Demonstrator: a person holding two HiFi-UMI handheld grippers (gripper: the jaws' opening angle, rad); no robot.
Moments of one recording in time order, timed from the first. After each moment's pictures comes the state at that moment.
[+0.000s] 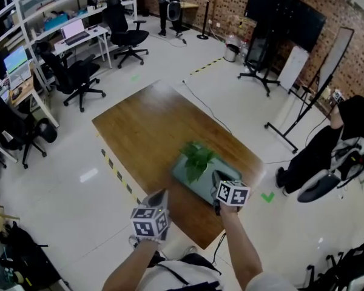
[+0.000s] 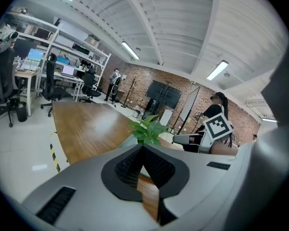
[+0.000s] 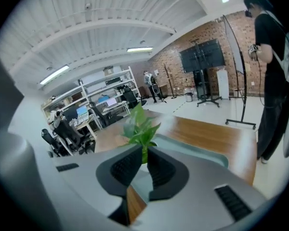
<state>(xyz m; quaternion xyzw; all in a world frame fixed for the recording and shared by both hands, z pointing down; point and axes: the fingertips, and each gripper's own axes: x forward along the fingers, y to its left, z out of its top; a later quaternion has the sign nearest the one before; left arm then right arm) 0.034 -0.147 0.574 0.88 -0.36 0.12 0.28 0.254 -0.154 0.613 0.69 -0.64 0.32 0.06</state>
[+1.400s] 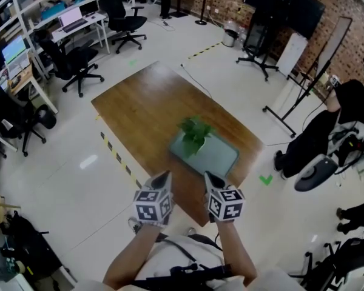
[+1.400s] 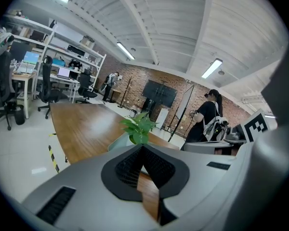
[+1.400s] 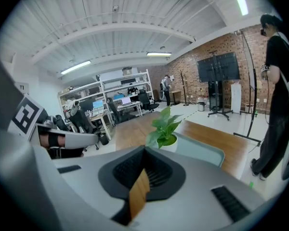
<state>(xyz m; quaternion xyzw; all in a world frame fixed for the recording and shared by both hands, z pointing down) 0.046 -0.101 0.559 0.89 -0.34 0.12 0.27 0.167 -0.053 0.563 0.66 -0.70 0.25 0.10</state>
